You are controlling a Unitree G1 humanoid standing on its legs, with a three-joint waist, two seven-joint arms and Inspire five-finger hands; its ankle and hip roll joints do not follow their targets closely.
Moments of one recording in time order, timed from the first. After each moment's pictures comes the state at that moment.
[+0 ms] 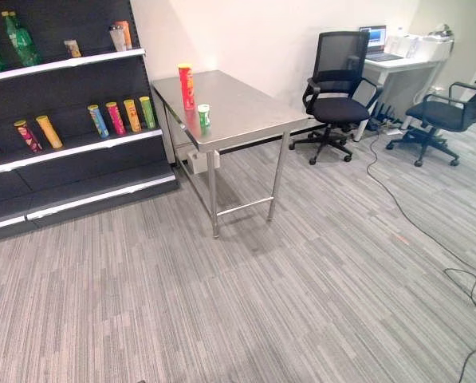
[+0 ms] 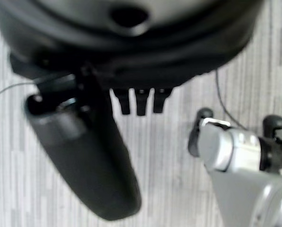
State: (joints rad) left arm 0.12 0.04 0.26 1.28 -0.58 -0.13 -0.01; right arm 0.12 -0.22 -0.46 1.41 0.72 -0.04 0.03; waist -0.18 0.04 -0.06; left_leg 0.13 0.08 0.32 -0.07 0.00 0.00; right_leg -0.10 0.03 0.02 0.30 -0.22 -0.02
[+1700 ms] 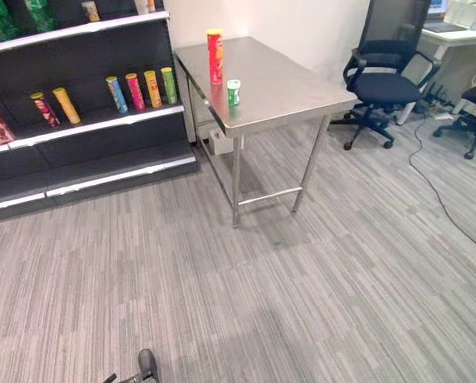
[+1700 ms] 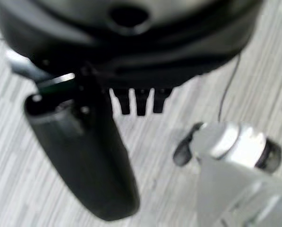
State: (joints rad) left arm 0.08 0.10 0.24 1.36 -0.49 -0.18 0.00; right arm 0.12 -0.26 -0.36 1.45 0.55 -0.07 0.02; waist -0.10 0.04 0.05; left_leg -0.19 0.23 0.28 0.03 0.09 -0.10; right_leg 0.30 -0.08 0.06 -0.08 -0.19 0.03
